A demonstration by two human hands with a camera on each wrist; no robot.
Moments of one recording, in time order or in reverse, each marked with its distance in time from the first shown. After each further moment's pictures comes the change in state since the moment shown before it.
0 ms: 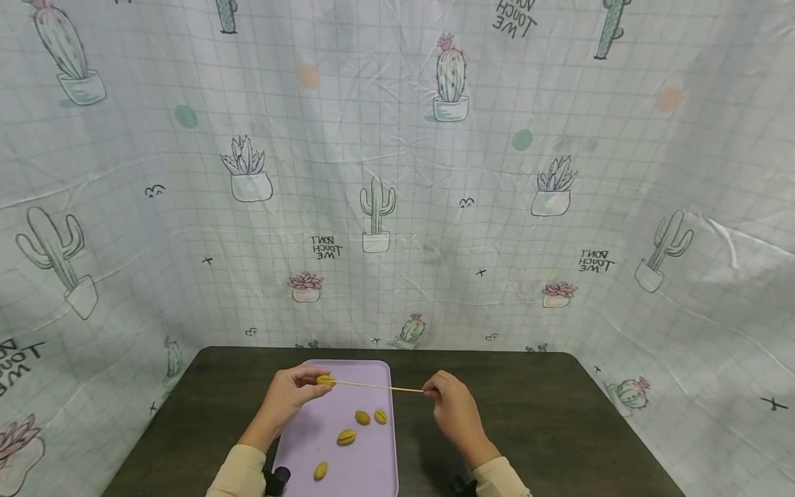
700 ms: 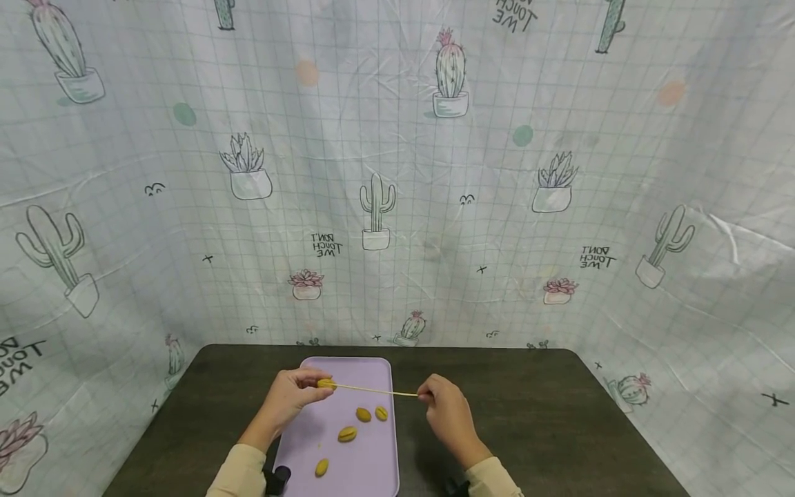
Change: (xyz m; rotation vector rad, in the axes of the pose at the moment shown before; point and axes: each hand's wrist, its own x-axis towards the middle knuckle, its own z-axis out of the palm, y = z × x) left_hand -0.004 -0.001 -0.001 -0.002 -0.026 -0.022; right_hand -0.007 -0.008 0.013 -0.001 -0.040 0.115
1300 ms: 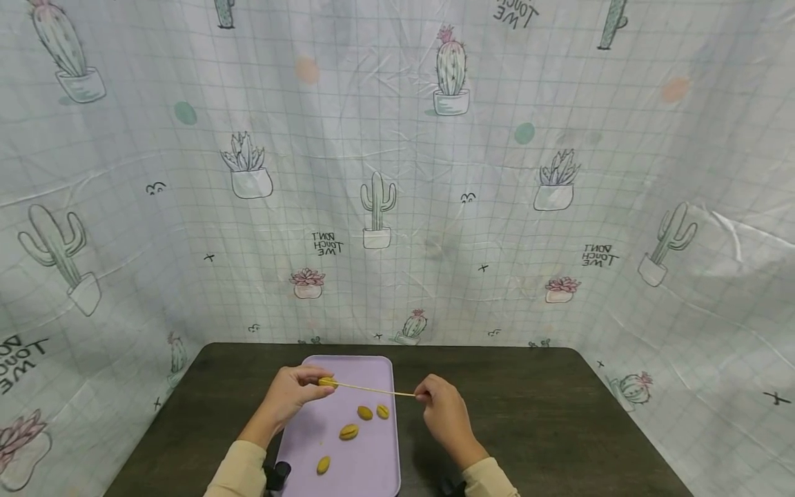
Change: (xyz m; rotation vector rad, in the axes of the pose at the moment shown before) left_hand 0.000 0.005 -0.003 0.011 -0.053 0.017; right_hand 0.000 -0.006 0.005 0.026 -0.011 0.019
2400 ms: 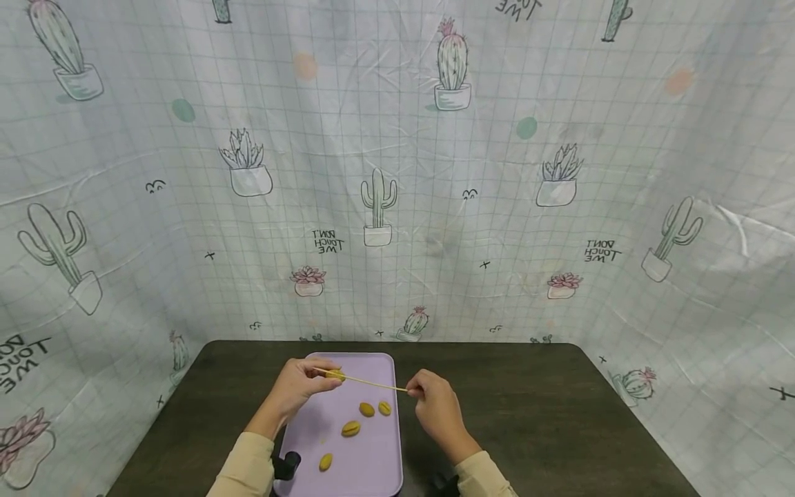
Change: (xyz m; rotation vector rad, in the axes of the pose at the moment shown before) left_hand 0.007 0.009 0.005 -0.102 -0.051 0.006; right_hand 0.007 -0.020 0.003 0.046 -0.042 0.051
